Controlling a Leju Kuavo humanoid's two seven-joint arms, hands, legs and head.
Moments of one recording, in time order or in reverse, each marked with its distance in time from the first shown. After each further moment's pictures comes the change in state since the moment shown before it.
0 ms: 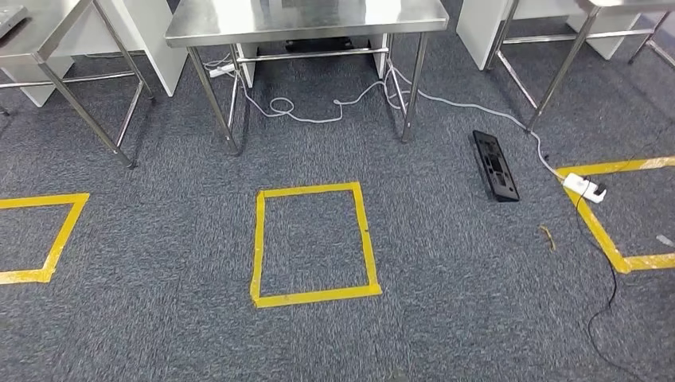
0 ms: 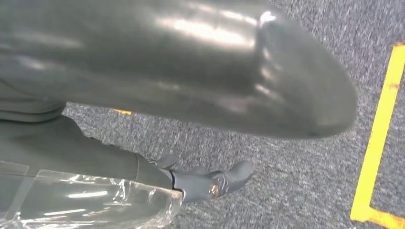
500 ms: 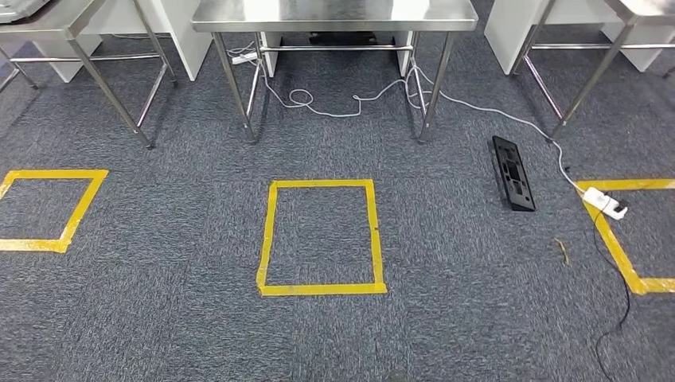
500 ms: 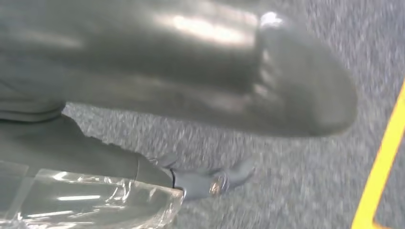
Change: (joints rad) left arm 0.003 0.004 0.004 -0.001 0.015 -0.001 0.001; right arm 0.005 0.012 -0.003 0.000 0.003 0.004 0.006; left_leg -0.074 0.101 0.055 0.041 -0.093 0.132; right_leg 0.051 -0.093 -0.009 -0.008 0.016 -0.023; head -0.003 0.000
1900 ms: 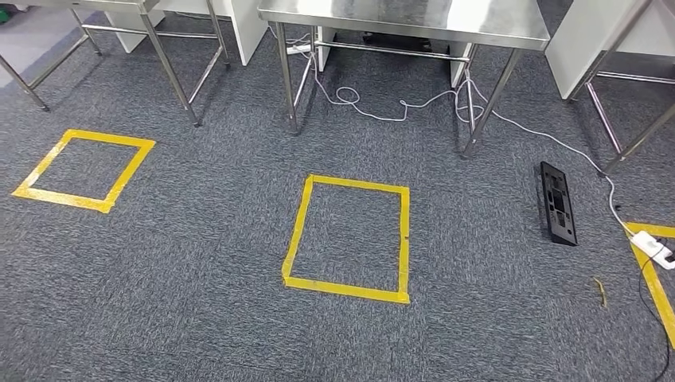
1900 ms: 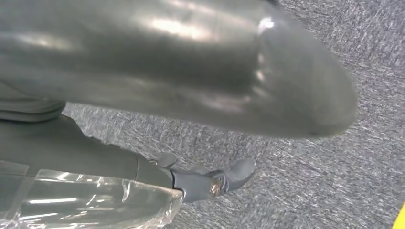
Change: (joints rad) left arm 0.002 0.006 0.144 -0.001 0.134 -0.009 -0.033; right arm 0.036 -0.070 -0.064 0.000 -0.049 -0.008 0.048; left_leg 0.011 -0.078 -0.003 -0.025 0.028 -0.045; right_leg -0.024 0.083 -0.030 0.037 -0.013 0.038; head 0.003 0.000
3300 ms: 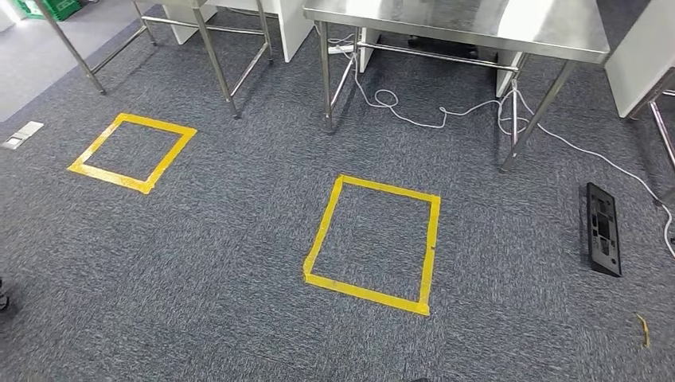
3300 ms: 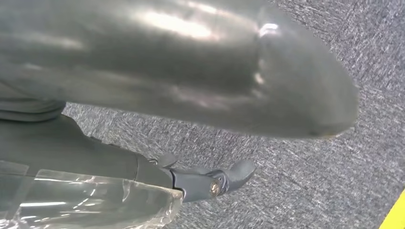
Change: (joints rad) left arm 0.001 -0.037 0.022 0.000 -0.015 0.029 -0.022; right arm -0.006 0.007 -0.025 0.000 -0.015 0.017 0.010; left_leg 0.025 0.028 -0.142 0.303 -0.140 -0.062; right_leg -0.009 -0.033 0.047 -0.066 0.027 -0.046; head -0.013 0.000
